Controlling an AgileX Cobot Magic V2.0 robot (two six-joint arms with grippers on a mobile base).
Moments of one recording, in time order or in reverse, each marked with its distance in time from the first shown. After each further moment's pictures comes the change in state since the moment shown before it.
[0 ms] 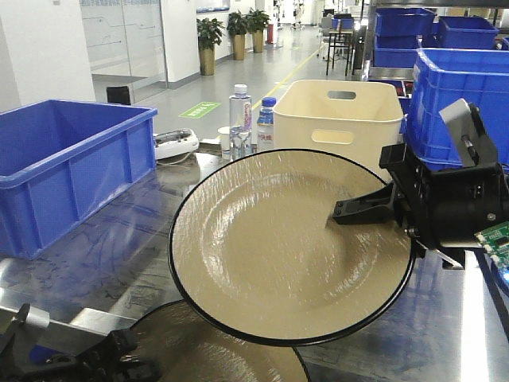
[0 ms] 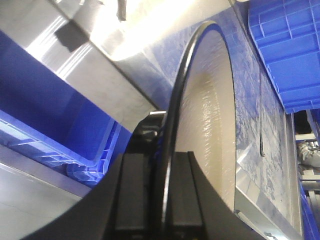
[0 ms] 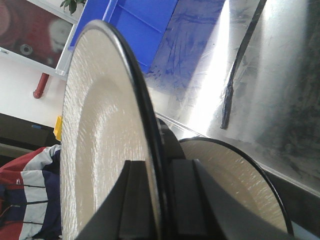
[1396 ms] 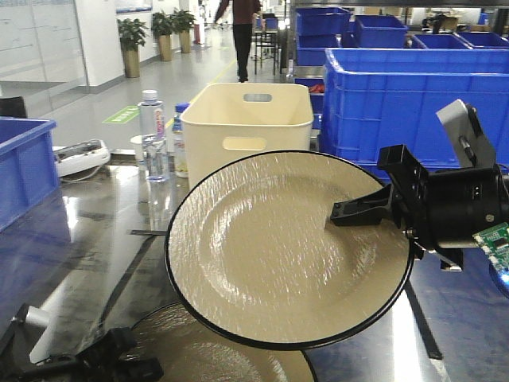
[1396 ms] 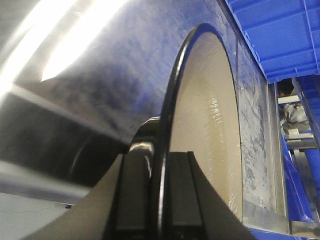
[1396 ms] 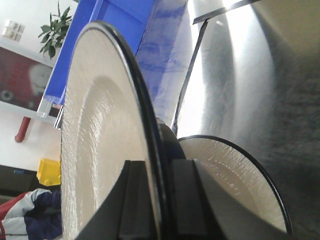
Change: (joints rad) left arm 0.000 0.000 0.000 -0.012 0.013 -0.005; right arm 0.001 0.000 0.000 0.000 0.005 0.000
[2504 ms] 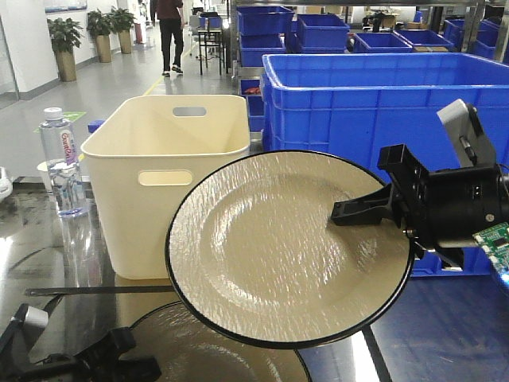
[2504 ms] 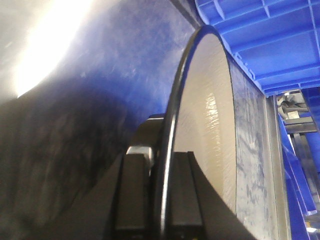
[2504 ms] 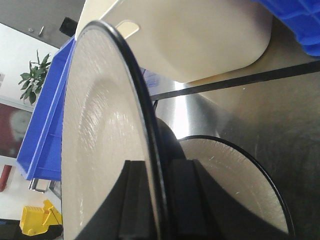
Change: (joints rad) left arm 0.000 0.000 0.000 0.003 -0.013 0.001; right arm 0.000 0.000 0.000 0.000 -0.002 0.000
